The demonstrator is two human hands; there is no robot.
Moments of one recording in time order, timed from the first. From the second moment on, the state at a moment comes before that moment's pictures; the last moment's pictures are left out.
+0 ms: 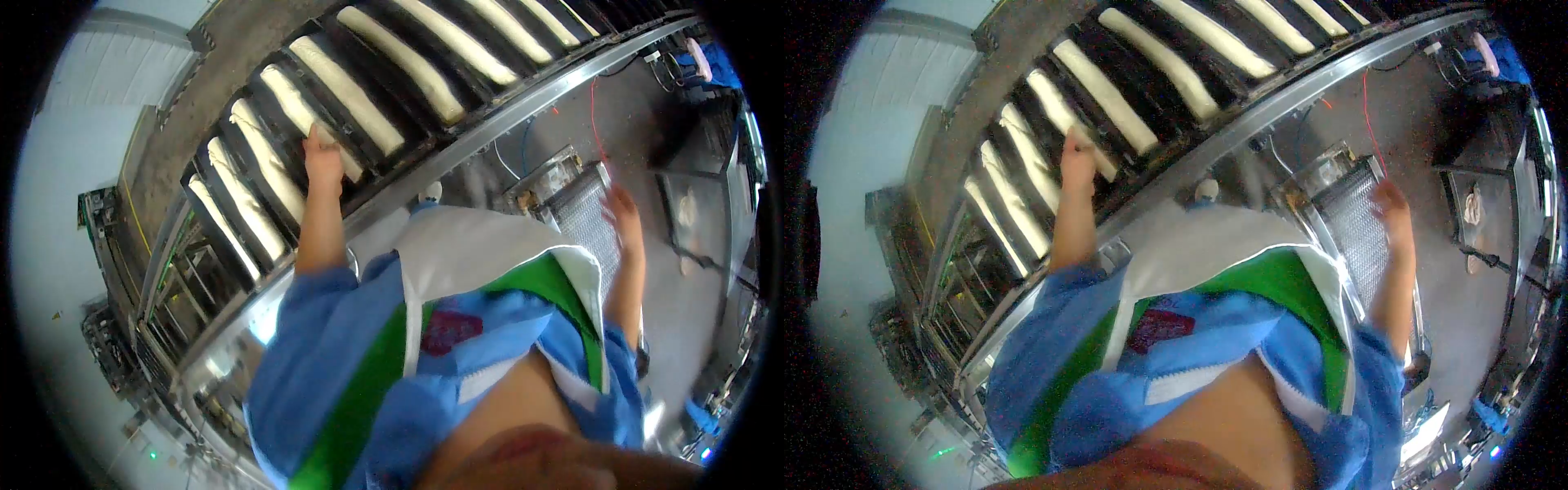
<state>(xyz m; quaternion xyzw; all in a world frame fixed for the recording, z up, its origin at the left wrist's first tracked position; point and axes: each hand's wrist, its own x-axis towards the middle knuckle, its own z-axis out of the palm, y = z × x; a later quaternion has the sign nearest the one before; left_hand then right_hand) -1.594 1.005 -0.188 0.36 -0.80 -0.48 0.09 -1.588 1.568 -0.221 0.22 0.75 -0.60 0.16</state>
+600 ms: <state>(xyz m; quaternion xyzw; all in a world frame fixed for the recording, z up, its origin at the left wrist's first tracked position) -1.596 1.114 -0.106 0.28 -0.93 -0.20 0.10 -1.592 1.731 -0.219 0.27 0.84 -0.45 0.11</state>
